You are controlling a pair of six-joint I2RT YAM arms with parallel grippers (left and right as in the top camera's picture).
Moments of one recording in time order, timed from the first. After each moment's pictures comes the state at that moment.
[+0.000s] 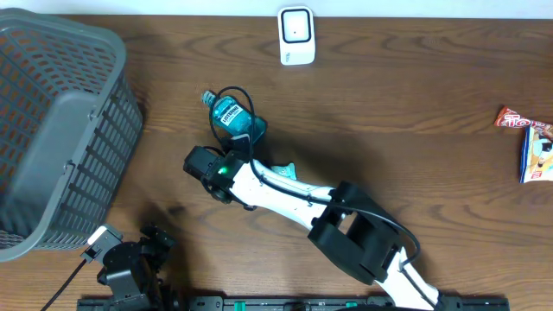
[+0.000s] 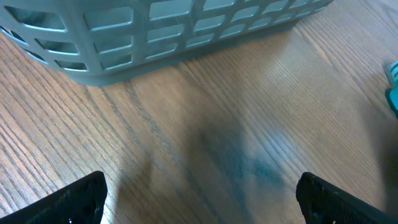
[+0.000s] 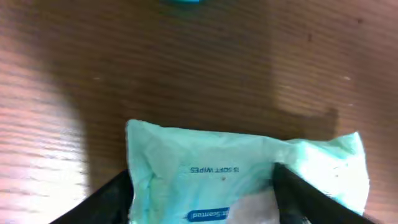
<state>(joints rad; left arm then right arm) 0.21 0.01 0.27 -0.99 -0.22 -0.57 1.02 2.25 1.70 -0.92 0.42 0.76</state>
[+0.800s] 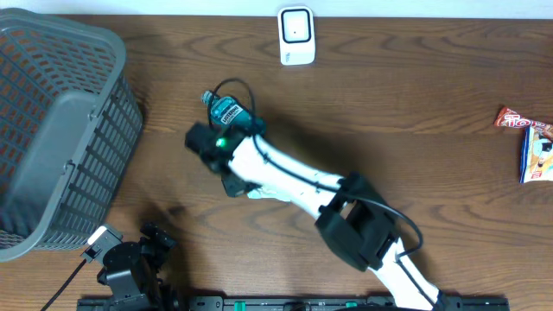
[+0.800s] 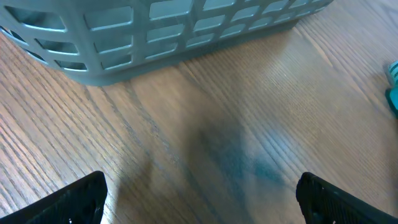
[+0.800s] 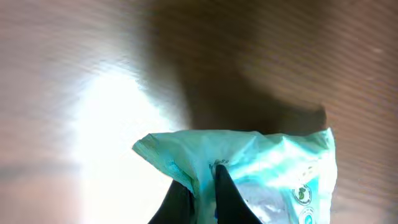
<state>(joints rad) 0.21 0.01 0.27 -0.99 -0.22 -0.57 0.94 2.31 1.98 -1.27 0.10 0.58</state>
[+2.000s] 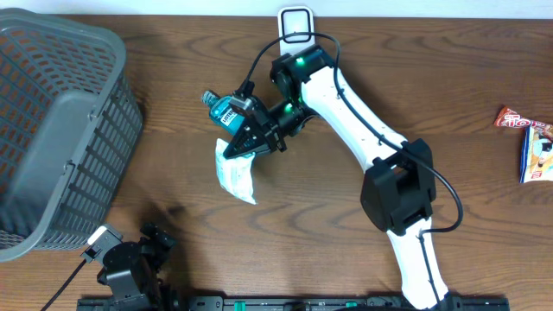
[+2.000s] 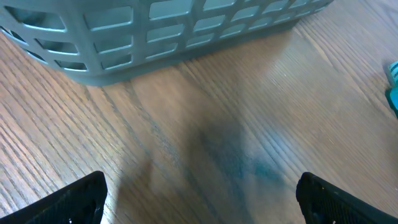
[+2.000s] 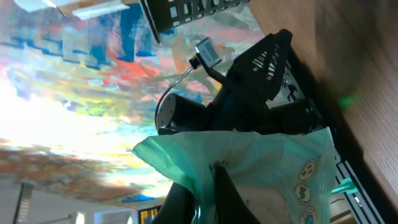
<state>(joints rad) 0.21 0.01 0.27 -0.99 -0.22 -0.57 0.57 2.31 2.14 -1.70 -1.44 -0.15</state>
